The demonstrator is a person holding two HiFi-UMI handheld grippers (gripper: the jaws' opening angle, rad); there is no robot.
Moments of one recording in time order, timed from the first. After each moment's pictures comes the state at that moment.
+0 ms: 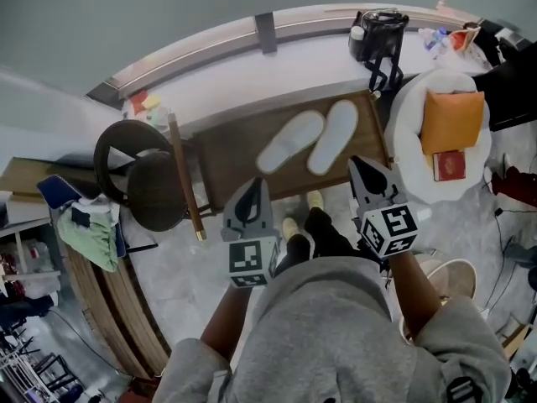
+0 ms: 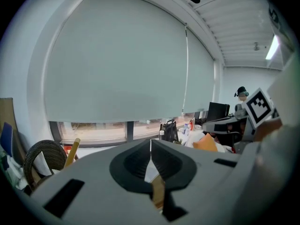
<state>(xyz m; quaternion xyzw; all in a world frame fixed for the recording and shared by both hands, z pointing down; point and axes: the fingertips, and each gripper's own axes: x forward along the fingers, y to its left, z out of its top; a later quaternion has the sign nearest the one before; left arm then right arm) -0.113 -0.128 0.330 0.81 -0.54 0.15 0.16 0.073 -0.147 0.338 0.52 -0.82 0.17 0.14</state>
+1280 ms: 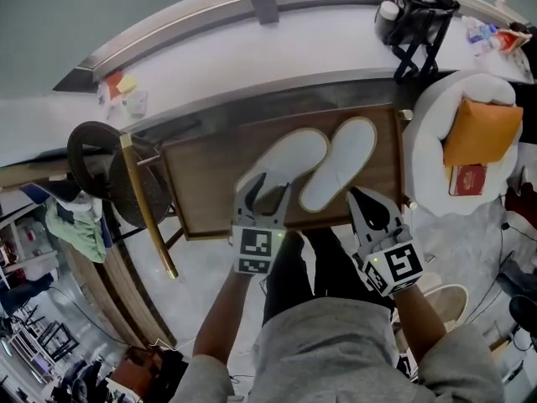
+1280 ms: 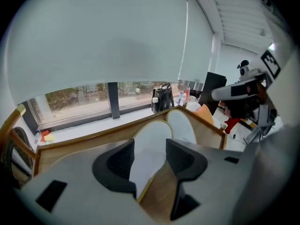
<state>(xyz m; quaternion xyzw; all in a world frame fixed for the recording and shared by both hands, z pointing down) -0.031 -0.242 0.553 0.81 -0.45 0.30 0.23 0.105 -0.232 0.483 0.43 -0.84 0.27 0.18</state>
